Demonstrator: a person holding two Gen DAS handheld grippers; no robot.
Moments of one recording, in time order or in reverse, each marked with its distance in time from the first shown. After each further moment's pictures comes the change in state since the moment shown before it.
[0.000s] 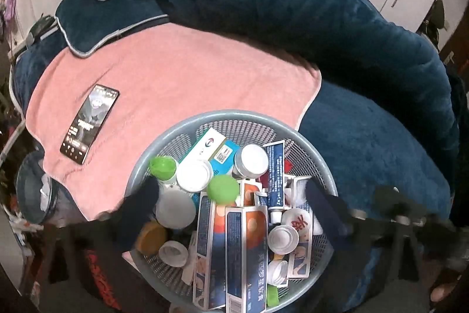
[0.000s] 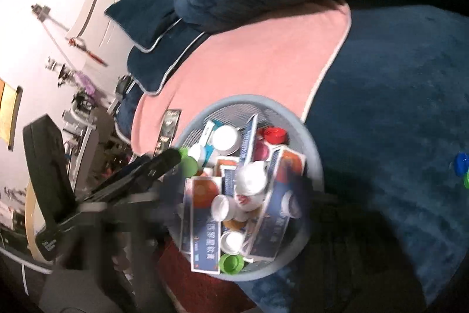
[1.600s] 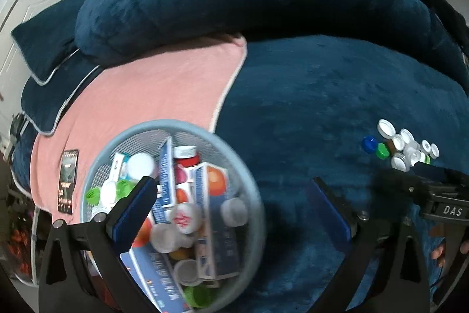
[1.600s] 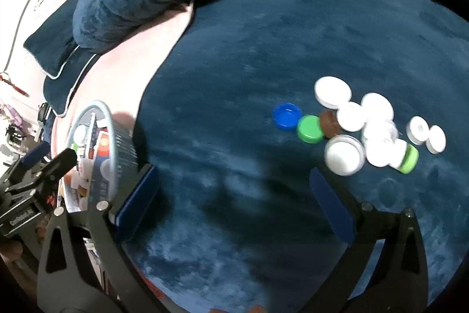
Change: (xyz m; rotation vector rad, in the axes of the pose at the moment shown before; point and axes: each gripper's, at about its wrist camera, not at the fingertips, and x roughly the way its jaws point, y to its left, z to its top) left arm 0.012 -0.174 -0.046 0.465 0.018 0.073; right arm -0.092 -0.161 -0.039 0.102 0.044 -0.346
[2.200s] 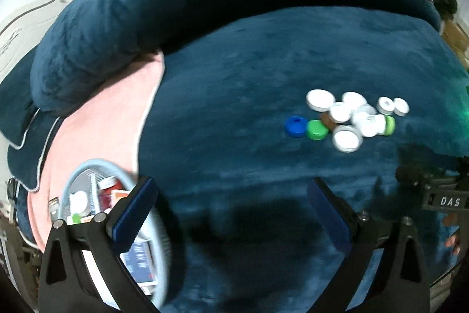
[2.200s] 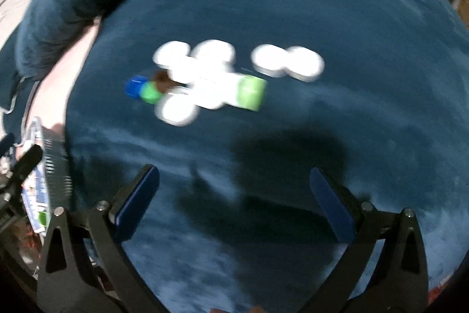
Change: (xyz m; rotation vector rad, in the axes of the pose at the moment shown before) left arm 0.004 -0.138 -0.002 0.283 0.015 -0.055; right arm -0.039 -0.128 -0.048 0.186 0.063 -0.221
